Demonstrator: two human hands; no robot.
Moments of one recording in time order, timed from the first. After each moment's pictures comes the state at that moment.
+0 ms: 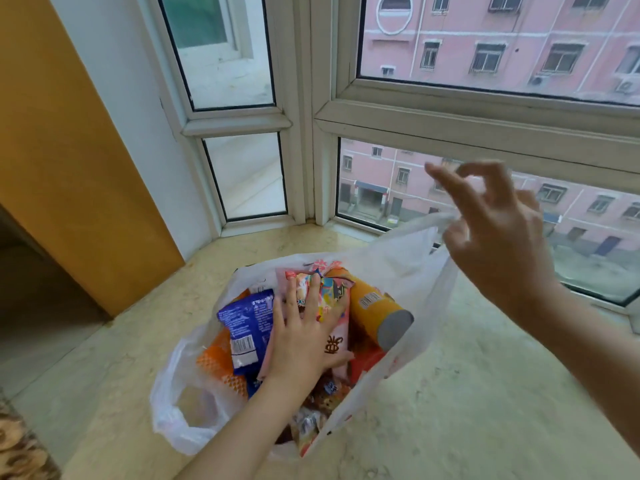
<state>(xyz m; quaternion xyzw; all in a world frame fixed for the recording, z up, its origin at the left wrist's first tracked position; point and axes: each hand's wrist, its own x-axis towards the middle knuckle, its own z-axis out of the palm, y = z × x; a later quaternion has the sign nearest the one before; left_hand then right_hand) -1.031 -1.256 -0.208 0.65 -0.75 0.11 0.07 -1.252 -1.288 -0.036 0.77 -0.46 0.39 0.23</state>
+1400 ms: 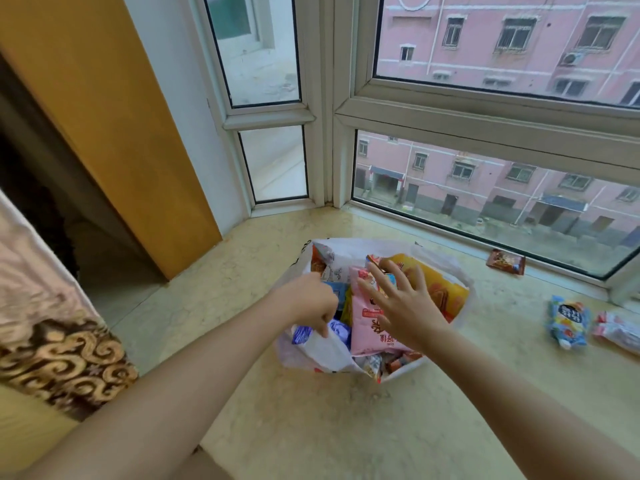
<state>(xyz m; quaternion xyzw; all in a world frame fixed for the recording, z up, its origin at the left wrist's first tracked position) -1.006 -1.204 -0.088 0.38 -0.88 0.00 -0.28 -1.210 -1.207 -0.146 0.88 -0.46 -0.02 0.14</state>
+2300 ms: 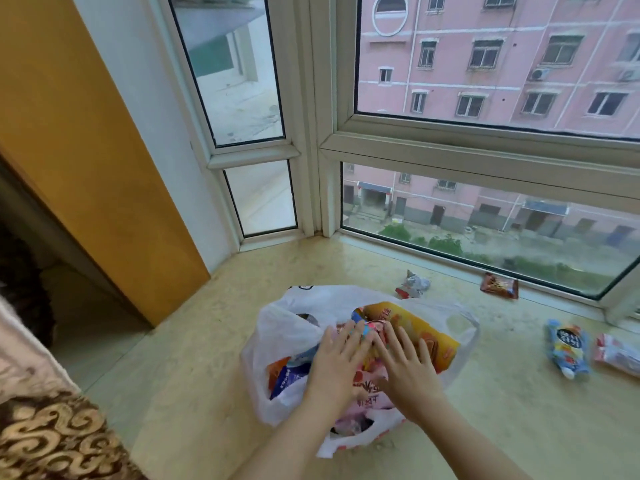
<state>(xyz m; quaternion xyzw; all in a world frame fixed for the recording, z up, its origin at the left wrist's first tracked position) -1.054 -1.190 -0.160 0.55 -0.82 0.04 -0.15 -1.215 -1.205 -0.204 0.80 -0.59 -0.01 -0.11</state>
